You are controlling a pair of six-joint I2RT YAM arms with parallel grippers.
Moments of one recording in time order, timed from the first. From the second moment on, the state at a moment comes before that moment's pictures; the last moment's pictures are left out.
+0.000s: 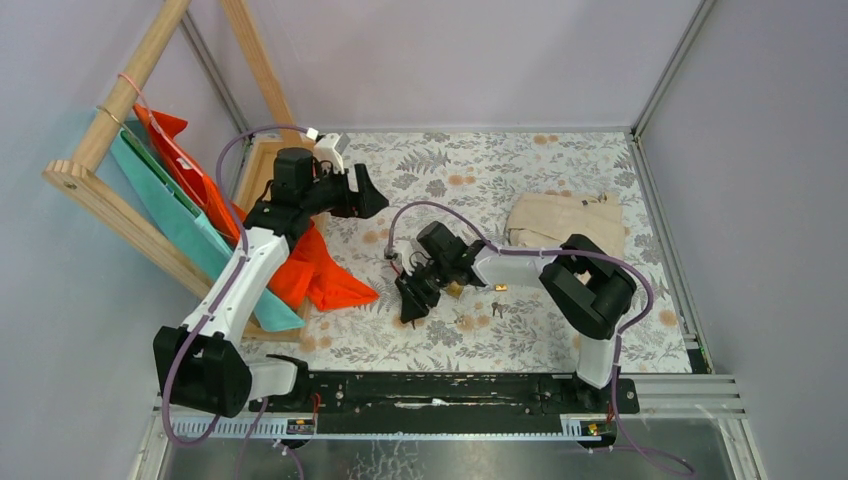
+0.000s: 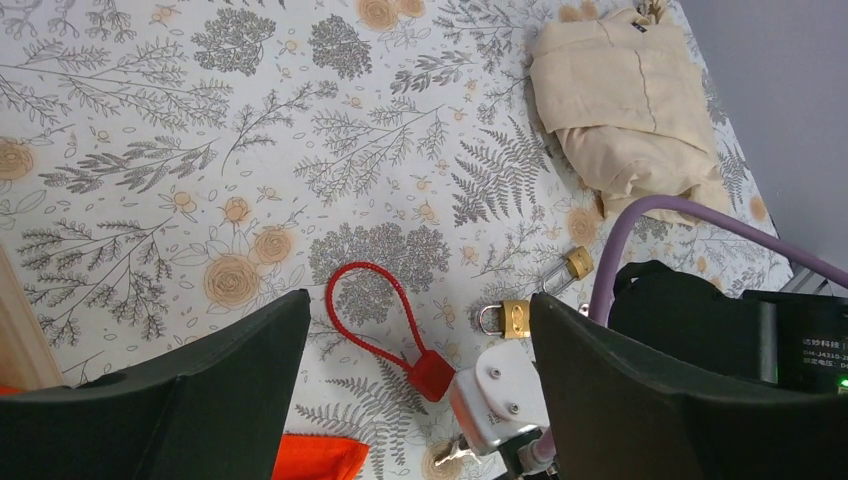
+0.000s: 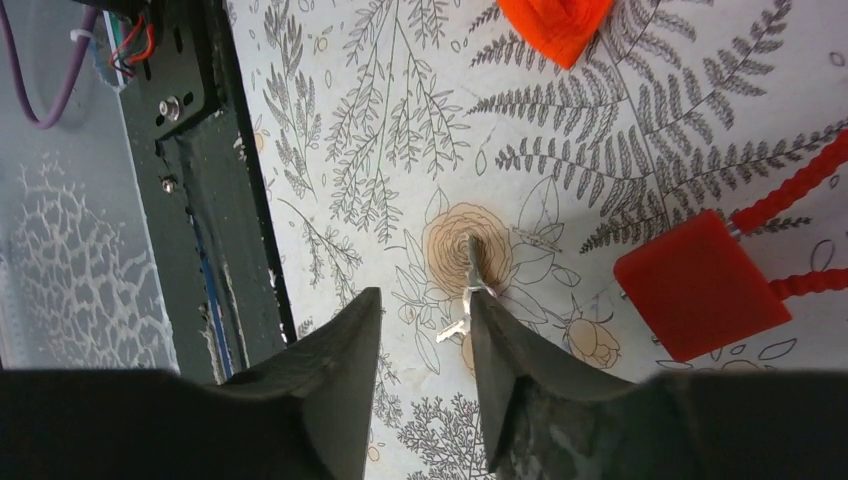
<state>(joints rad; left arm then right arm) -0.19 1.28 1.10 -0.34 0.49 -0.24 0.88 1.88 1.06 -0.11 -0.70 0.03</state>
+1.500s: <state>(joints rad) -0.18 1.10 1.02 -0.16 0.47 0.06 0.42 1.04 0.98 -0.24 0.18 -0.20</state>
